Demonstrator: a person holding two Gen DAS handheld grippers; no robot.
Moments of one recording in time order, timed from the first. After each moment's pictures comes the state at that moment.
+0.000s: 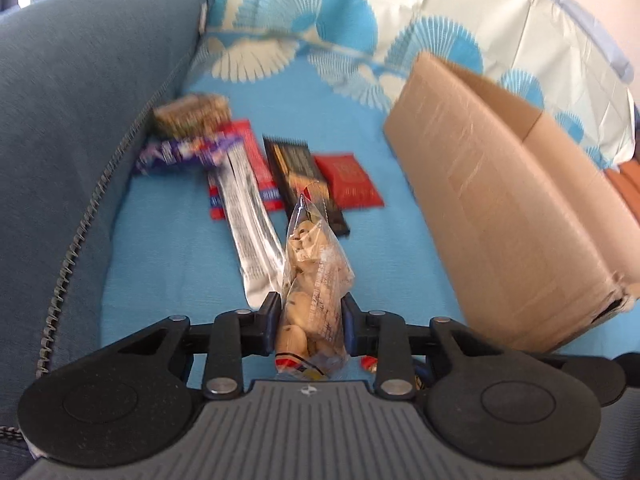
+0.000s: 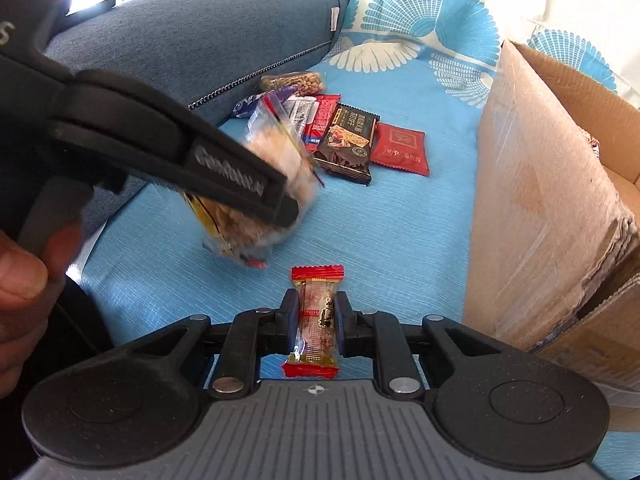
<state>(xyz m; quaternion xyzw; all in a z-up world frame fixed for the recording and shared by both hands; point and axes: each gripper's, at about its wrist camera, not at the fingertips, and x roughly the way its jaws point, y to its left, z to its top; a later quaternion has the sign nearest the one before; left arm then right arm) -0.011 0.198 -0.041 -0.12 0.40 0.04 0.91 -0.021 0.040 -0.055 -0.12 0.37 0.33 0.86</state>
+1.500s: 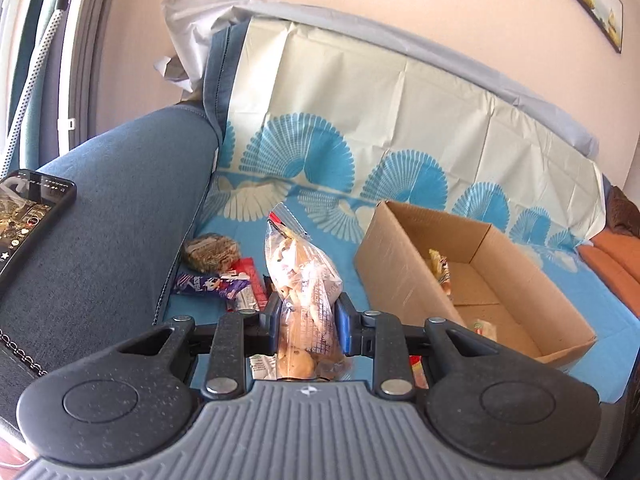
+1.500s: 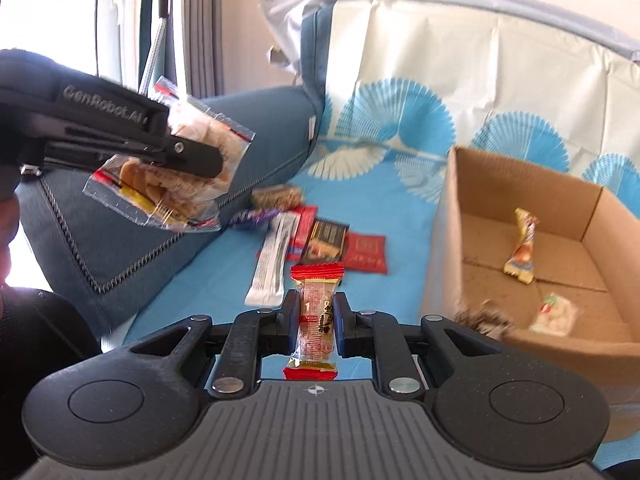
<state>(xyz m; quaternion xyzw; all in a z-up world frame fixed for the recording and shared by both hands) -0.088 0.185 0.066 -0.12 0.24 0.05 0.96 -0.063 -0.005 0.013 -0.05 0.23 0.31 0.92</state>
